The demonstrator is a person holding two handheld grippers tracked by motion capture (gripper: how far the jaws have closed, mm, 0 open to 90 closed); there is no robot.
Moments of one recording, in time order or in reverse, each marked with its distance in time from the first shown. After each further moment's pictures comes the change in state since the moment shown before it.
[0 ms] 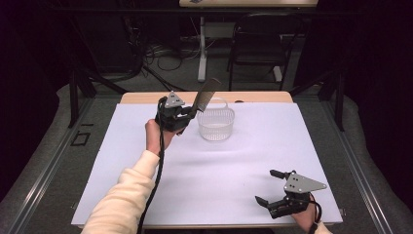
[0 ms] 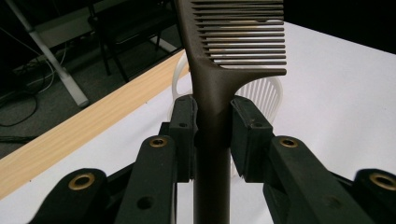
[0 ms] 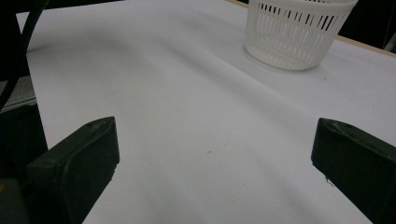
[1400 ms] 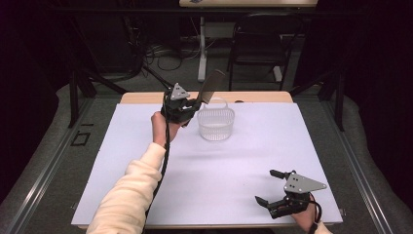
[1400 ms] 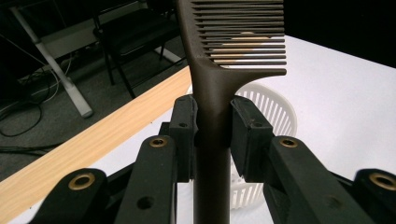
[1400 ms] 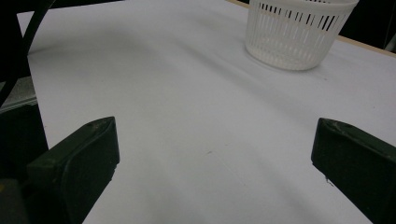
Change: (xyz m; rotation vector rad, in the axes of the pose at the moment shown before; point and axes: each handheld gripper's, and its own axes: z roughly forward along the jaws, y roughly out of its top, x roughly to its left) left arm 0.006 0.018 0.019 -0.038 0.016 -0.001; right arm 0.000 0.000 0.000 0.000 0.001 -0.006
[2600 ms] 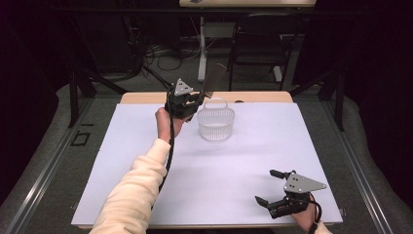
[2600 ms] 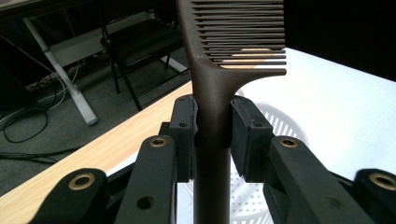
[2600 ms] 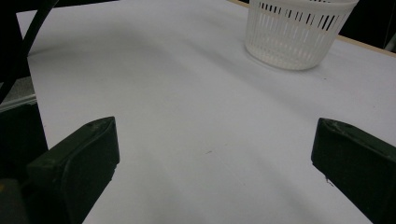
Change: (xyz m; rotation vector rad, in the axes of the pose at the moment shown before) left arm 0.002 0.009 0.013 -0.039 0.024 -0.010; right arm 0.000 0.000 0.000 0.004 0.001 0.000
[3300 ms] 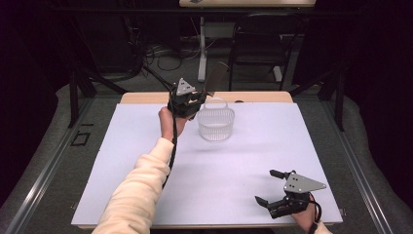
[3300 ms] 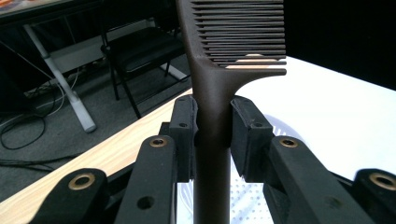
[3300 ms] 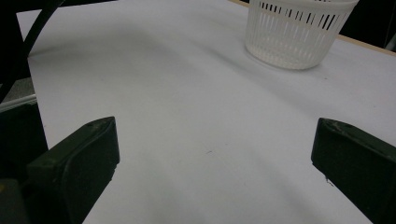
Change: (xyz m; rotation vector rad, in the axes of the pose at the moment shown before) left arm 0.000 -0.001 0.010 -0.033 -0.001 -0.008; right arm 0.000 0.000 0.000 0.003 0.001 0.003
